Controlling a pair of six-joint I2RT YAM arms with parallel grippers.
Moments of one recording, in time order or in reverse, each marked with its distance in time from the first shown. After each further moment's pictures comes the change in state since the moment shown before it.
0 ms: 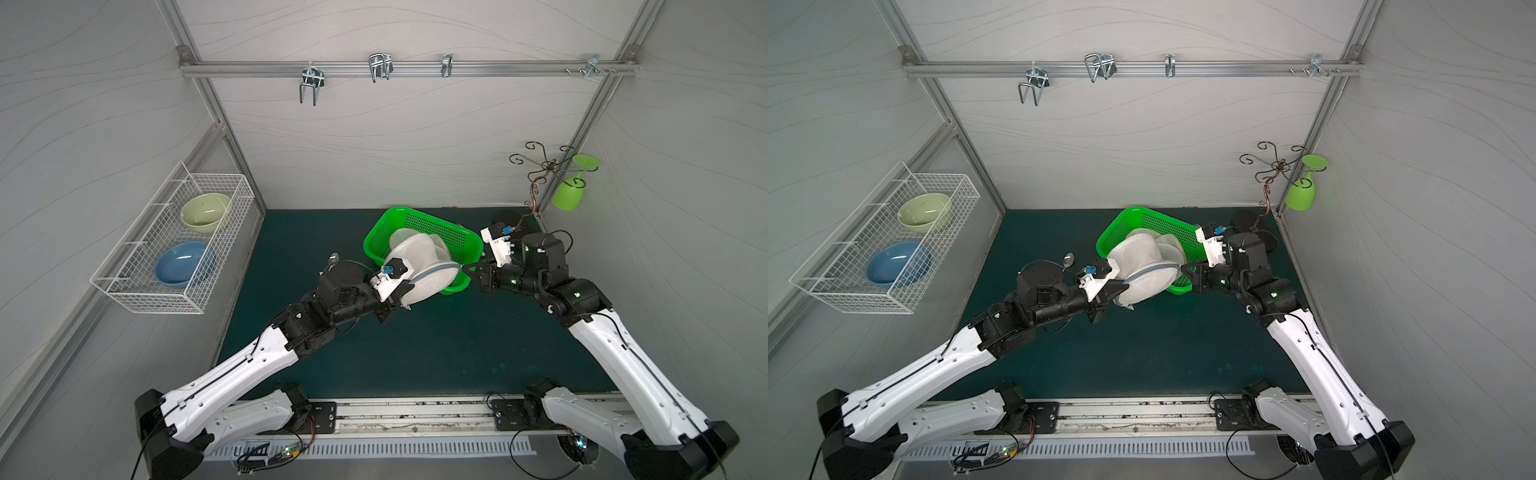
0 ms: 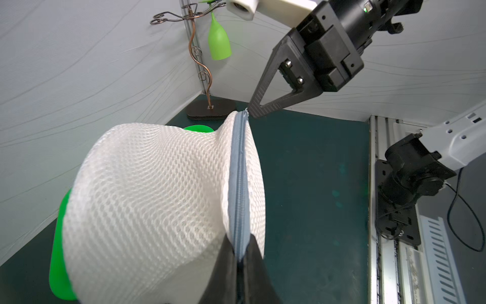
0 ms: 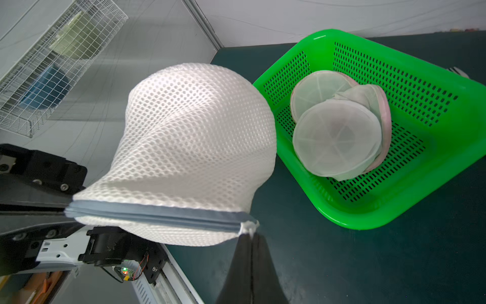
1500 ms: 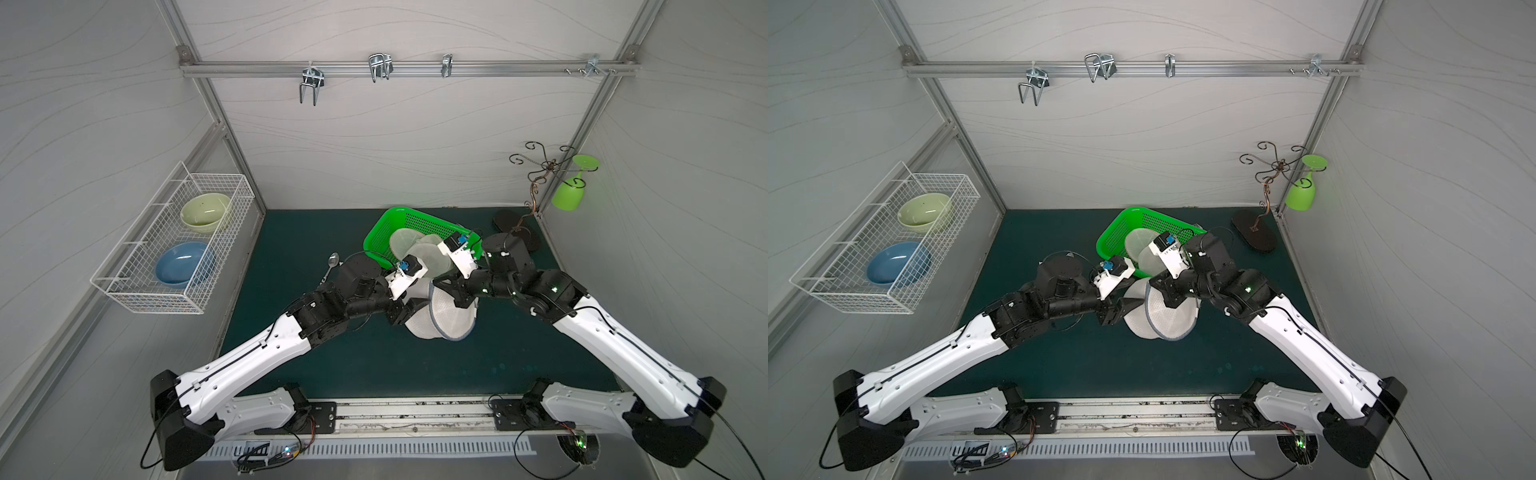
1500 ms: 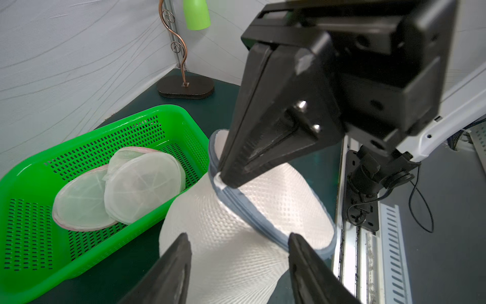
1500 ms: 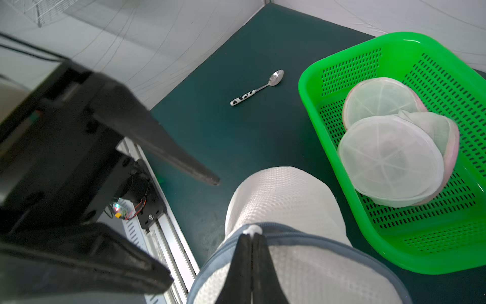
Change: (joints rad) left arm -0.054 0.143 0.143 -0.141 0.079 -0.085; right arm 0.363 0.135 0.182 -0.095 0.188 -0.138
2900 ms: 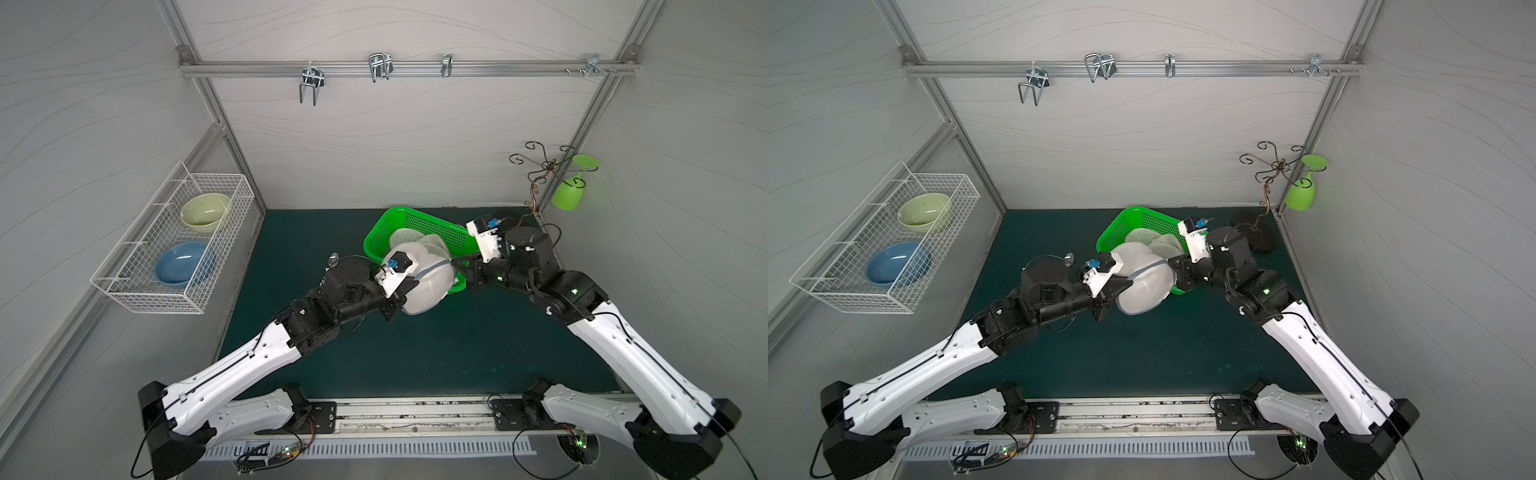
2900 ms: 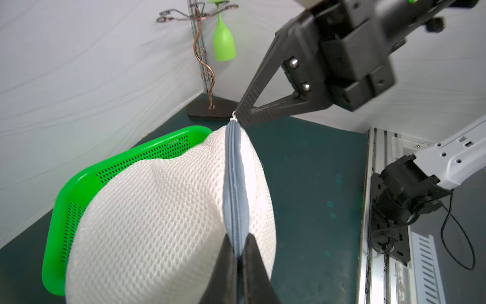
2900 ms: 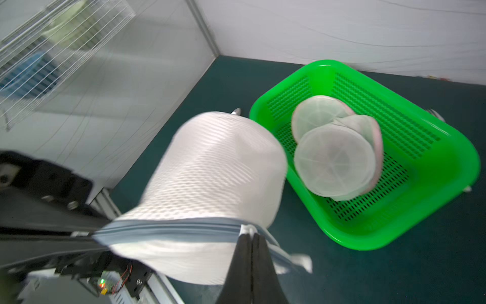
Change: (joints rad) left arm -0.005 -0.103 -0.056 0.107 -0.113 0.027; right arm -0.190 -0.094 -0.027 0.039 0.062 0.156
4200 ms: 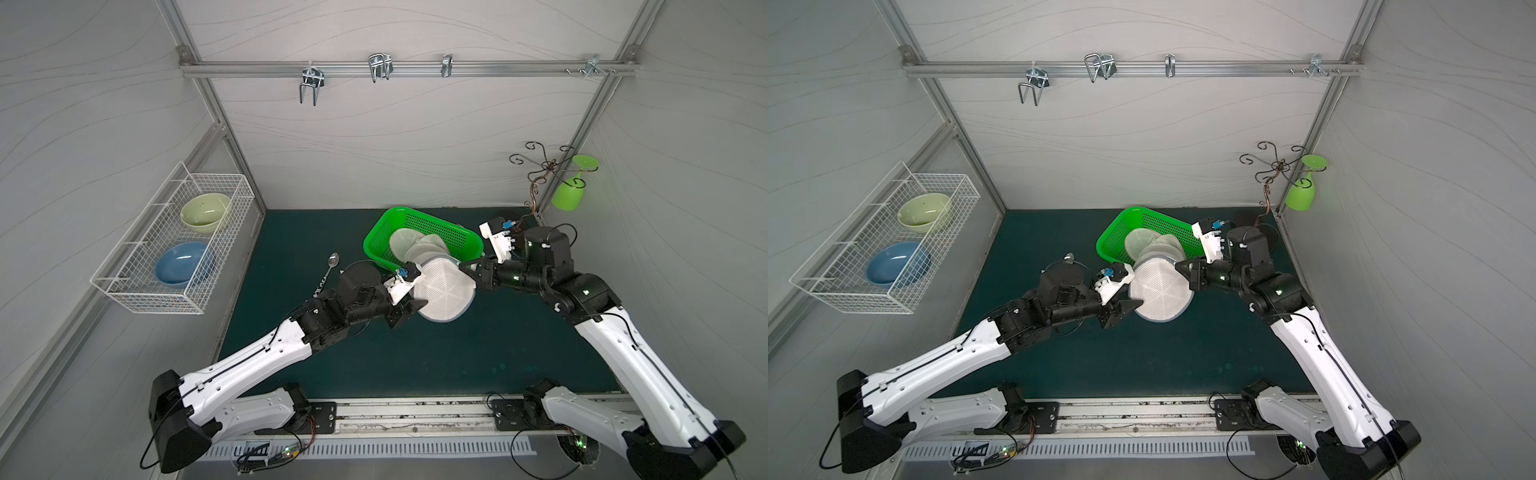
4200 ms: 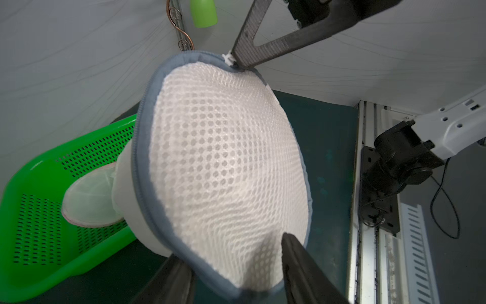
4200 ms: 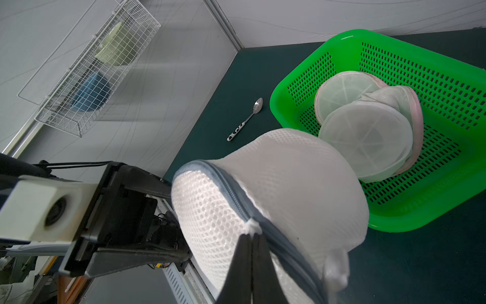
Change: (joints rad) left arm -0.003 0.093 -0.030 -0.034 0.060 0.011; right arm -0.105 -0.024 -0.027 -0.023 -0.280 0.013
